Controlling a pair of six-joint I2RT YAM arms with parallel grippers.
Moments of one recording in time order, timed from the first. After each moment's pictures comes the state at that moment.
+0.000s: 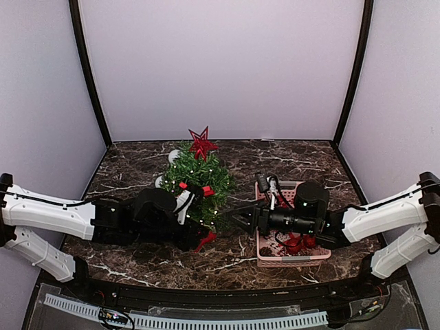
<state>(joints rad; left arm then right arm) -1.20 1.29 0.74 -0.10 -0.15 -0.54 1.05 1.36 0.52 0.70 -0.21 0.62</state>
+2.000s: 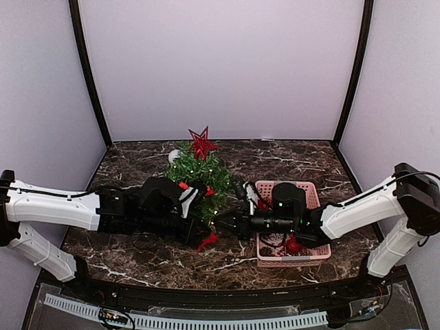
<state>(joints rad) -1.12 1.34 0.84 -0.21 0.03 -0.58 1.08 1.57 0.65 0.70 -0.29 0.49</state>
